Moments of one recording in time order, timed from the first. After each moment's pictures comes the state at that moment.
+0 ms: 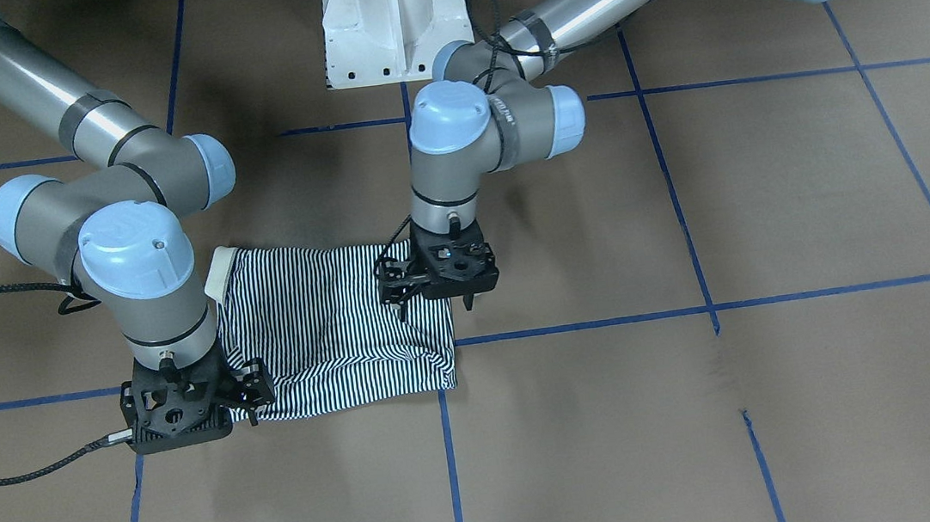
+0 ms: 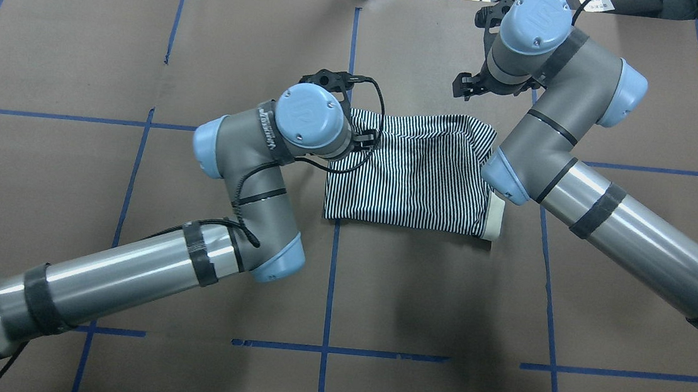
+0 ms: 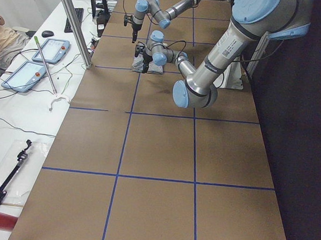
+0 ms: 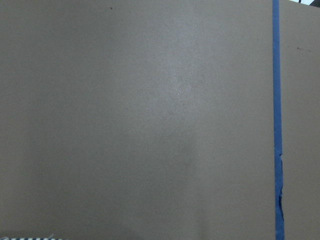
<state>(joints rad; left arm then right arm) -0.53 -2.52 -1.16 -2.01 -1.66 -1.37 0.84 -0.89 1.34 -1.36 1.77 0.81</state>
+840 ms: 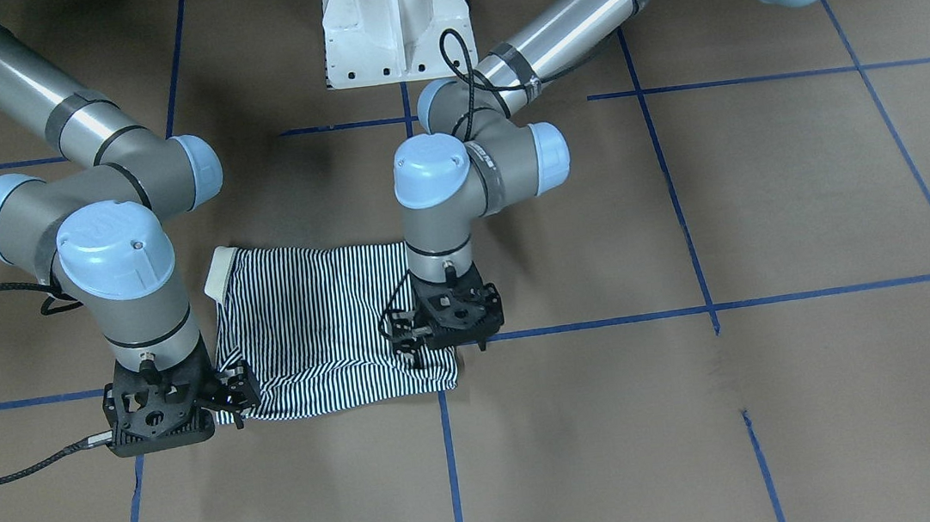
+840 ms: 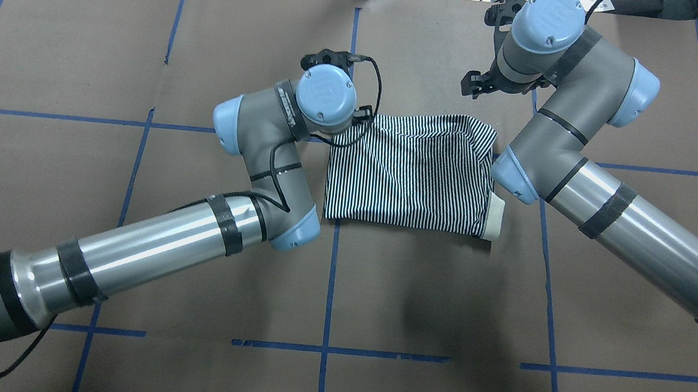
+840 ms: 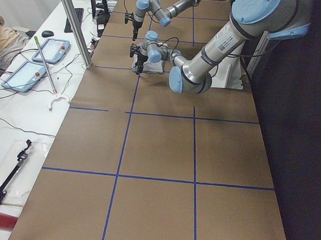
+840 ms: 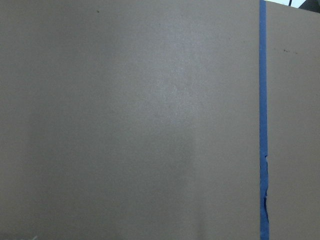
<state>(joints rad) -0.59 -2.60 -0.97 -2.04 -1.59 -1.36 0.85 -0.90 1.35 -1.35 1.78 0.80</state>
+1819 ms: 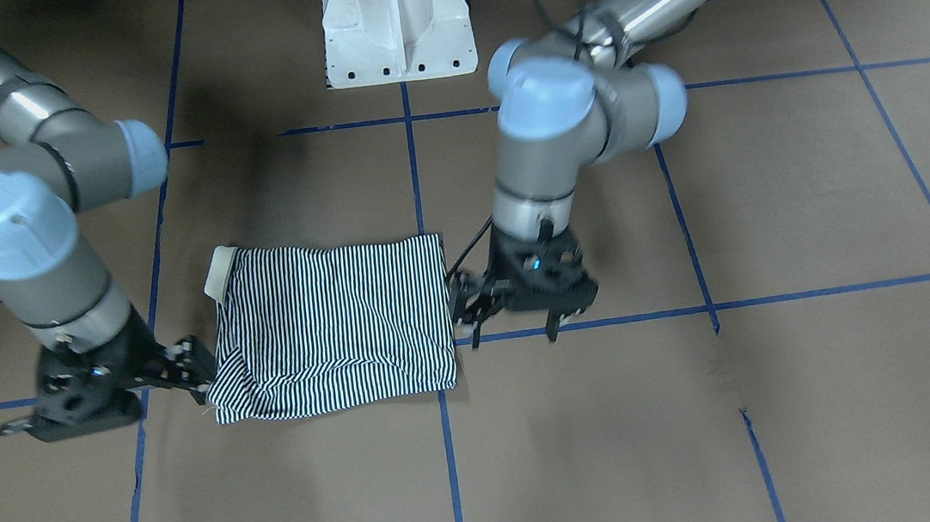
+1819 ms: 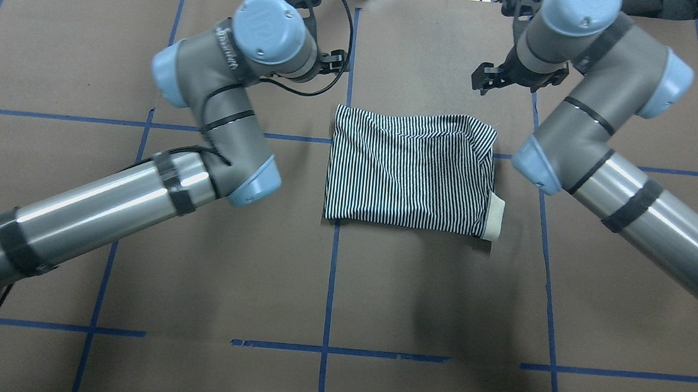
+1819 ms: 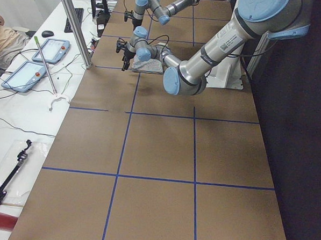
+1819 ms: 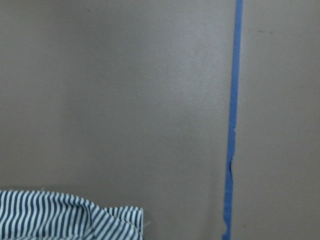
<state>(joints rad) -0.72 -2.33 -1.54 -1.87 -1.71 -1.07 0.95 -1.05 1.57 -1.41 1.97 0.76</state>
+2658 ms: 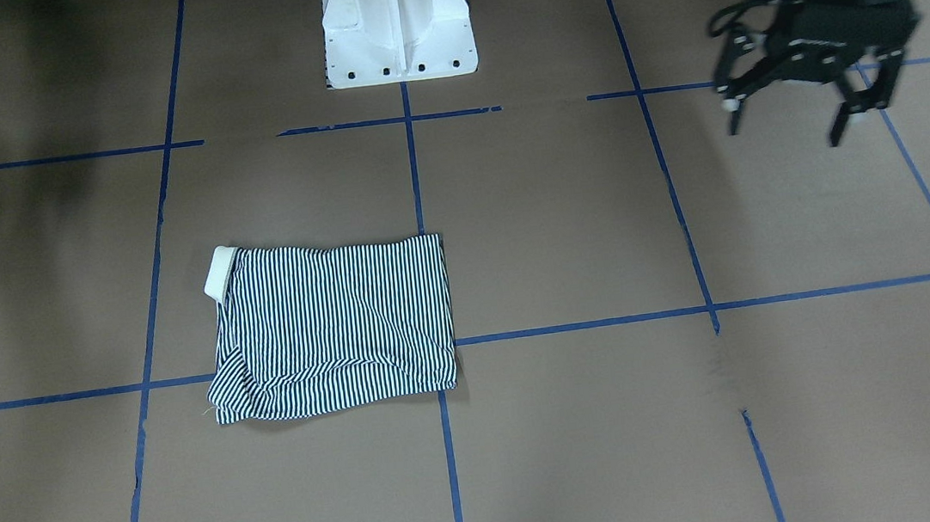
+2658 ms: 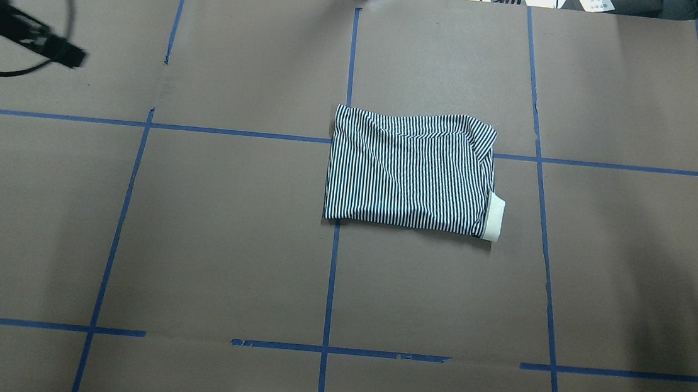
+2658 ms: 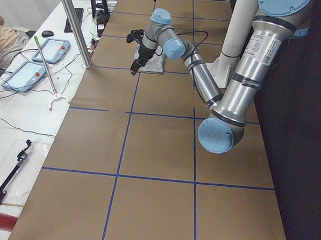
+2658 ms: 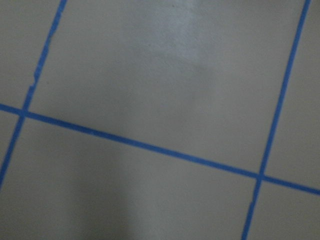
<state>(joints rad) -1.07 -1.84 -2.18 -1.48 -1.98 -0.39 1.36 -1.49 1.86 -1.68 2.22 0.08</state>
